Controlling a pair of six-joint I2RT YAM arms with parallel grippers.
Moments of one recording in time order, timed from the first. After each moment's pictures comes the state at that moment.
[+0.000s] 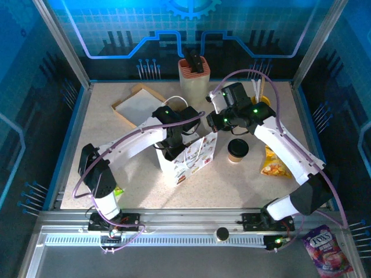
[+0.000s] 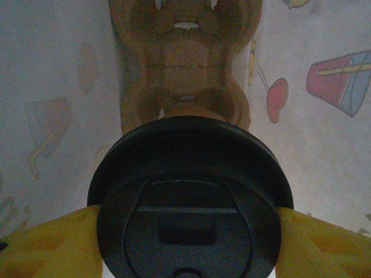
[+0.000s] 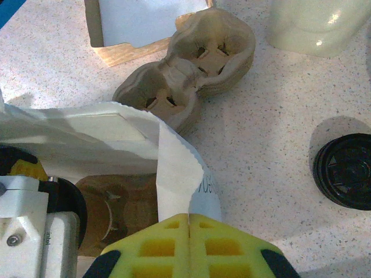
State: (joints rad) left arm -0.77 1.75 1.65 -1.38 0.00 0.04; right arm 0.52 1.47 1.47 -0.85 -0.18 0.04
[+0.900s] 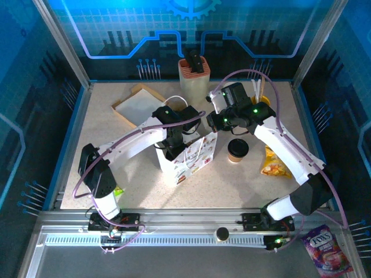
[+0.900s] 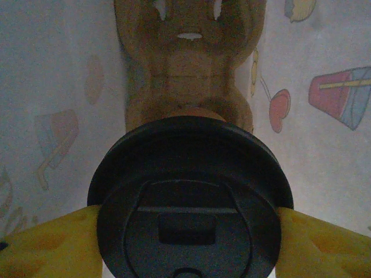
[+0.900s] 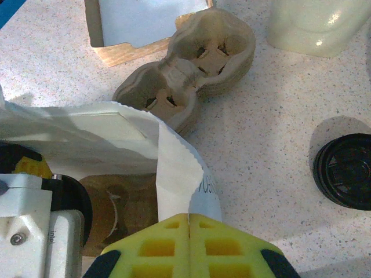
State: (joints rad) left arm -0.77 1.75 1.65 -1.36 -0.02 0.05; right arm 0.52 1.47 1.47 -0.85 -0.18 0.04
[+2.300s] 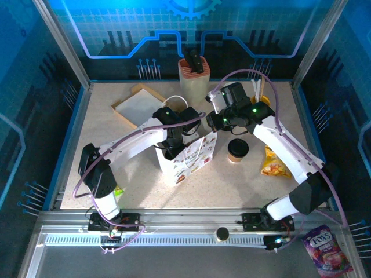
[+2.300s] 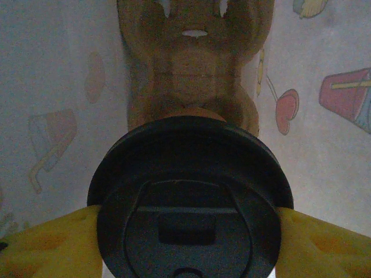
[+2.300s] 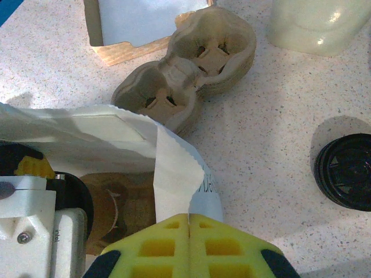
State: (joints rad) left arm -0.77 1.75 1.63 -1.34 -0.04 0.05; right arm 0.52 1.48 1.48 -0.85 -0.18 0.04
